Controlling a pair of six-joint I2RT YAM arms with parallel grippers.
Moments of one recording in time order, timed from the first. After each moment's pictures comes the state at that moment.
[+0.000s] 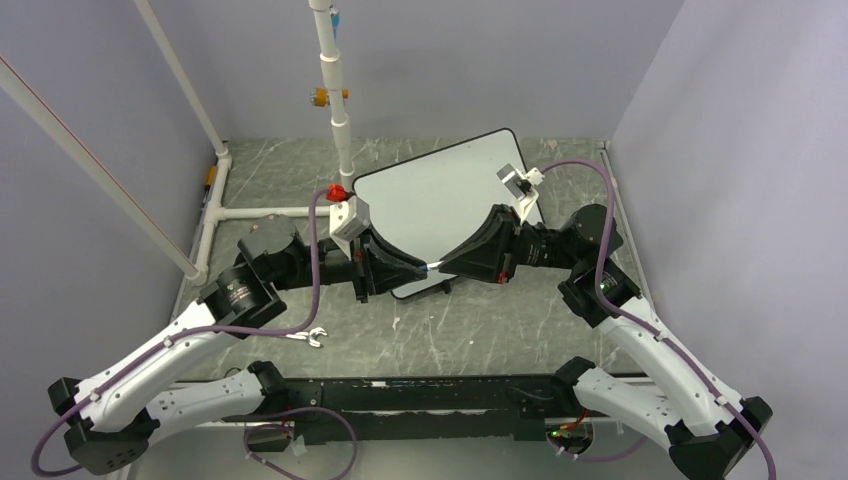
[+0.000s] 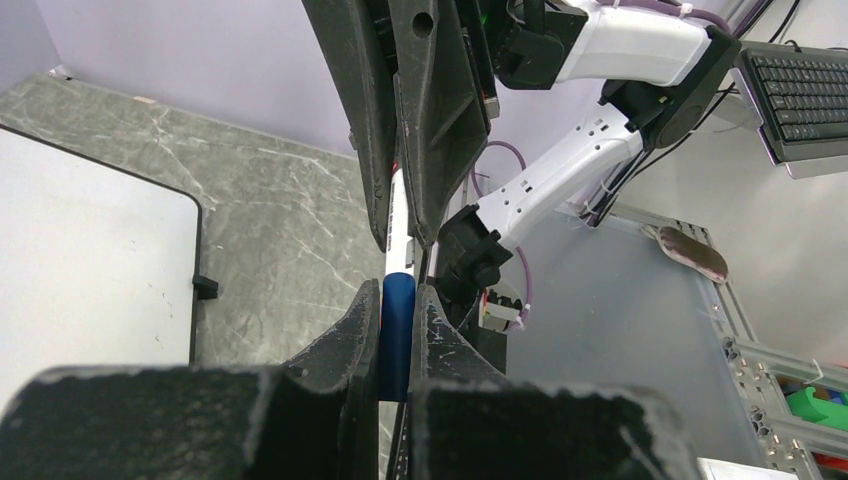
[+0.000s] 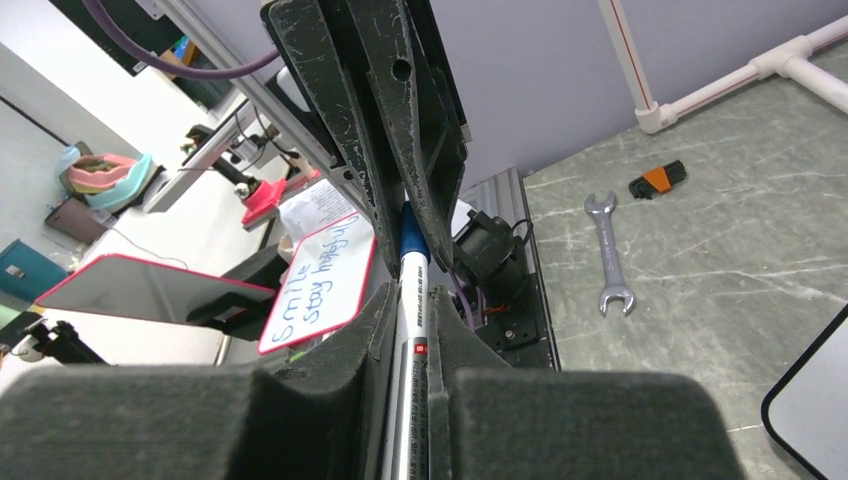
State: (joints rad) left arm -0.90 0.90 1.06 -0.10 0.53 -0.28; right arm 0.61 0.87 0.93 0.16 -0.93 0.75
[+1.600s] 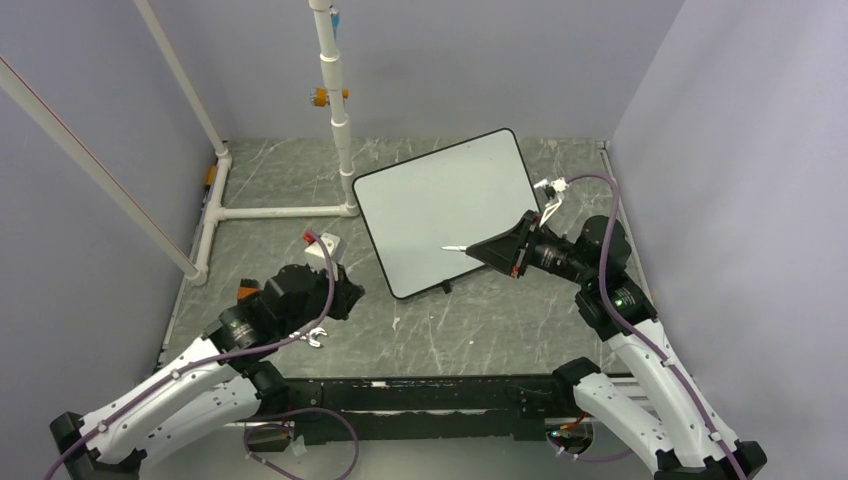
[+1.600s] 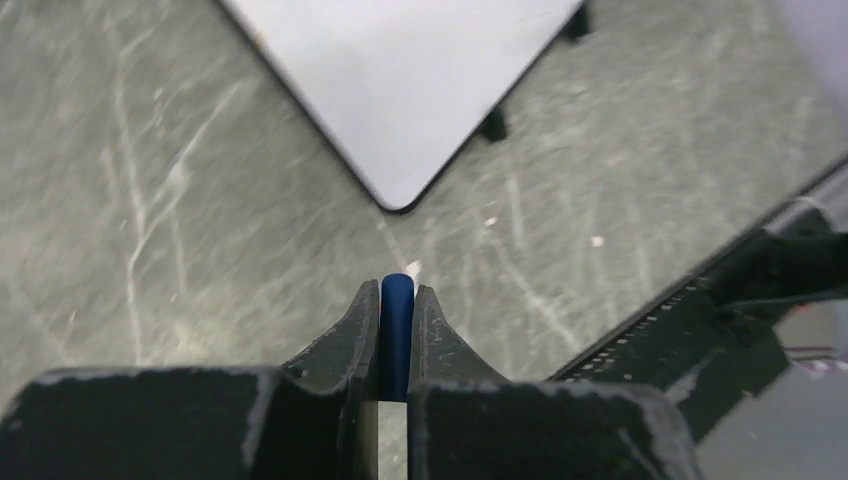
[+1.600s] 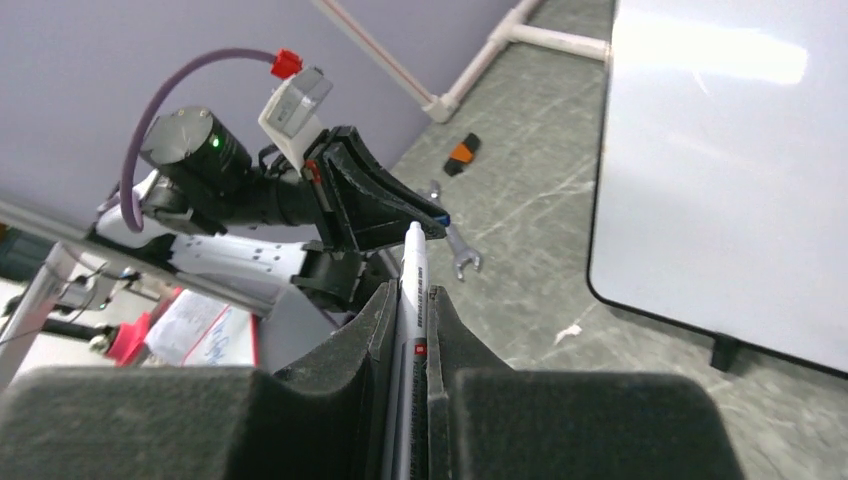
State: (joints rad) left arm -0.83 0.63 0.66 -0.43 -0.11 -0.41; right arm 0.40 0.73 0.83 -0.13 -0.71 0.67
